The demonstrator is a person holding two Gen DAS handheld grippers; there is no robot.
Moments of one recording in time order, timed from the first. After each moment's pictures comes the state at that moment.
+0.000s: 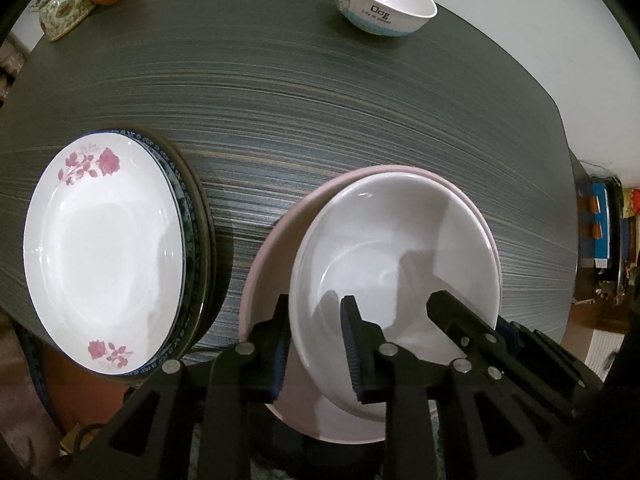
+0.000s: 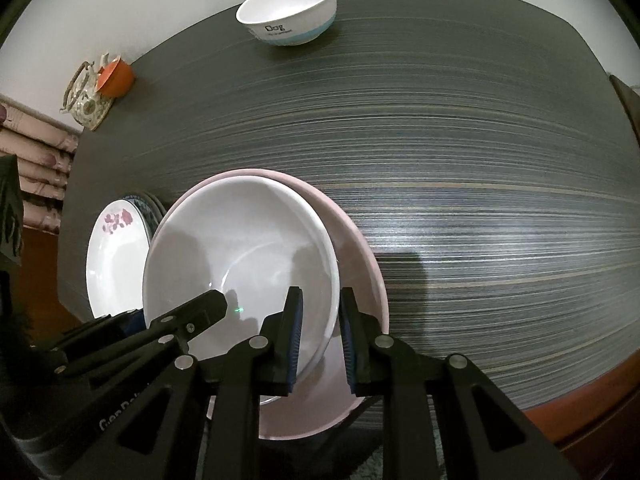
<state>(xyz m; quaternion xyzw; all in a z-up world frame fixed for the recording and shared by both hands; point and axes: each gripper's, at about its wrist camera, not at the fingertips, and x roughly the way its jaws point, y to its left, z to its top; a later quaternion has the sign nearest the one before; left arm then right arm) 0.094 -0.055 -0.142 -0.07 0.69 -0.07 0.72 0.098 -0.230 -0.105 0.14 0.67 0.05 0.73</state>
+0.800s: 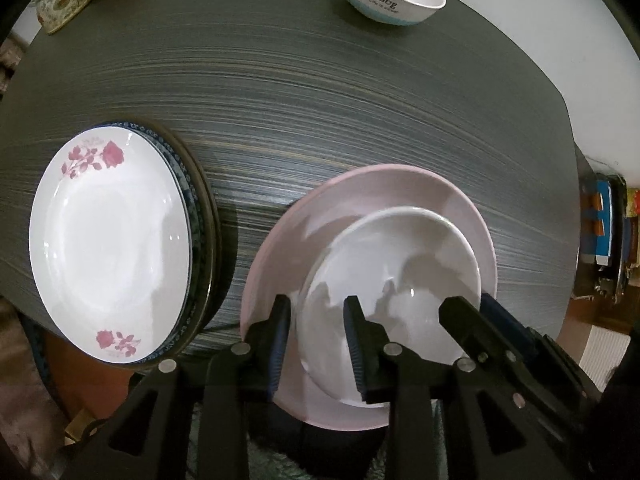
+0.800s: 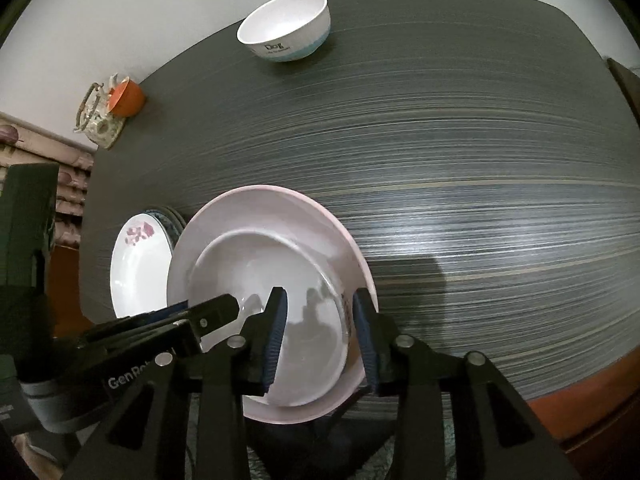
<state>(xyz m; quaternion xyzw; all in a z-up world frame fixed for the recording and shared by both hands) 0.113 -0.050 -0.137 -0.07 0.71 -0.06 0.69 0.093 -0.244 -0.087 0.18 0.66 0.06 0.73</state>
